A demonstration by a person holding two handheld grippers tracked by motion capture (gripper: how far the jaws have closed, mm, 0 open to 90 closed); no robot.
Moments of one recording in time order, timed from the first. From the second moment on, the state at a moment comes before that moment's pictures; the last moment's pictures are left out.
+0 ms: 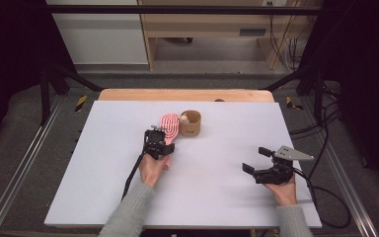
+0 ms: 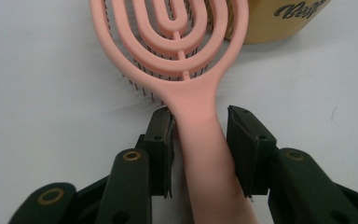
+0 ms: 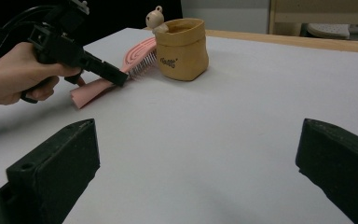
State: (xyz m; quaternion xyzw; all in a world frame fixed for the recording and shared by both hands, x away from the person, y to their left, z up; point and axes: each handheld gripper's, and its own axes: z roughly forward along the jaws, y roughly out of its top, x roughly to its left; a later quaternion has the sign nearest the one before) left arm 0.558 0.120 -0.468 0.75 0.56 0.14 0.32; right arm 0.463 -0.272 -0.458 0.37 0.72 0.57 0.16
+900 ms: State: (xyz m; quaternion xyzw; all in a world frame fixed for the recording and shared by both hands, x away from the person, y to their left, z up) left arm 0.560 0.142 -0.461 0.75 0.55 0.16 0.32; right arm 0.463 -0.272 -0.458 0.37 0.72 0.56 0.16
